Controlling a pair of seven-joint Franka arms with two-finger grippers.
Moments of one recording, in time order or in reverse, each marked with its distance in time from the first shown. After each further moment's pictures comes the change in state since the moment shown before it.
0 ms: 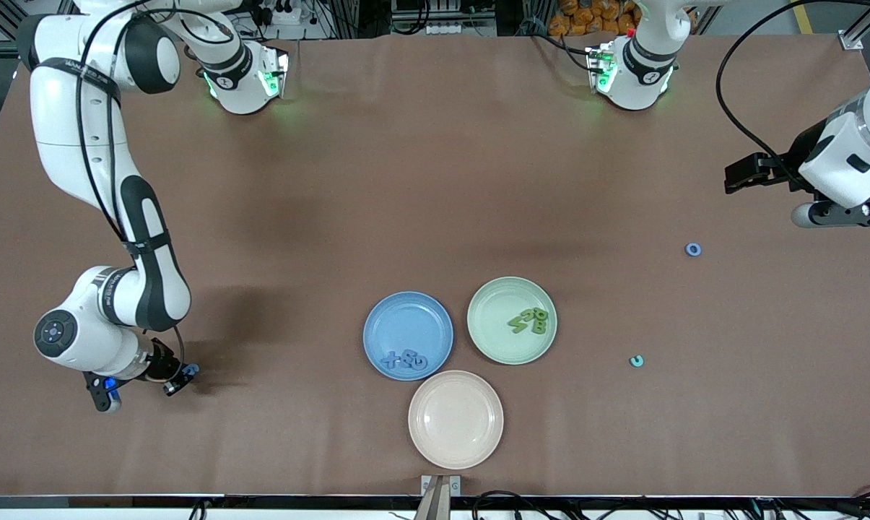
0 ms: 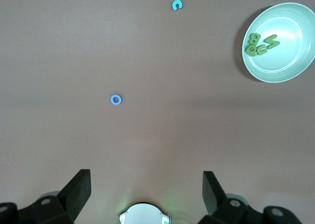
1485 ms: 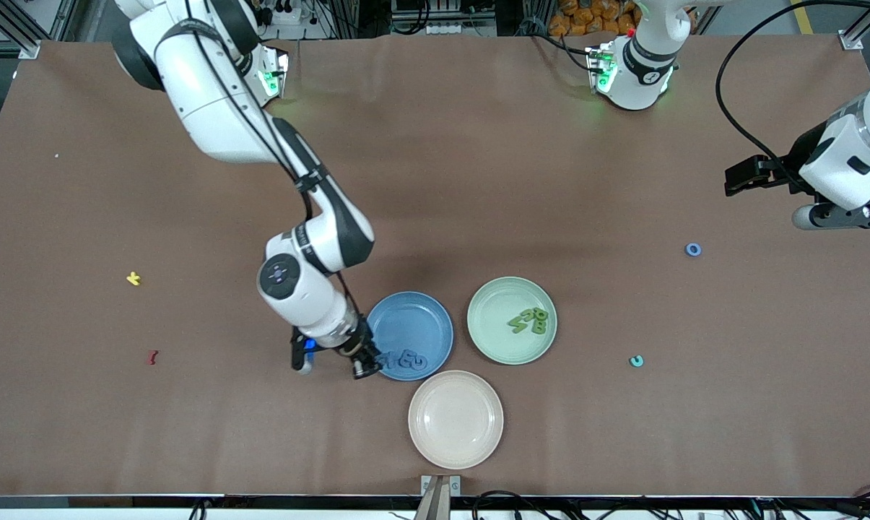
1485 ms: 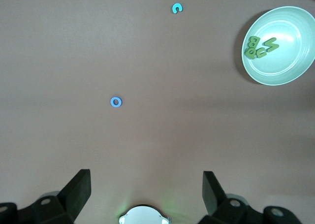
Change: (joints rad) left arm 0.001 0.002 0.001 0.000 0.000 0.011 0.000; right arm 0.424 -0.002 0.158 0.101 0.005 0.168 0.948
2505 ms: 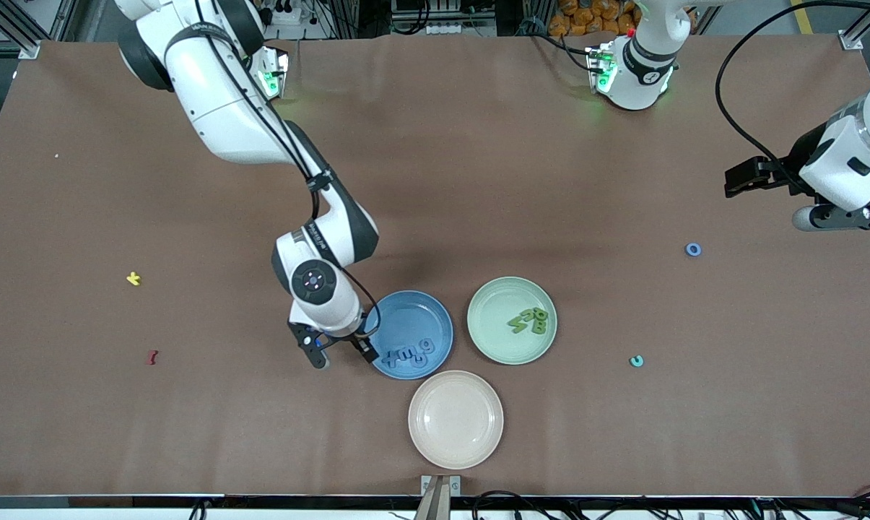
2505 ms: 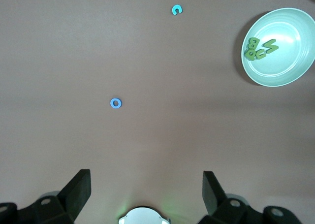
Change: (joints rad) left arm 0.000 0.002 0.000 0.000 0.000 0.006 0.000; right arm 0.004 0.005 -0.032 -0.040 -0.210 -0.252 -0.360
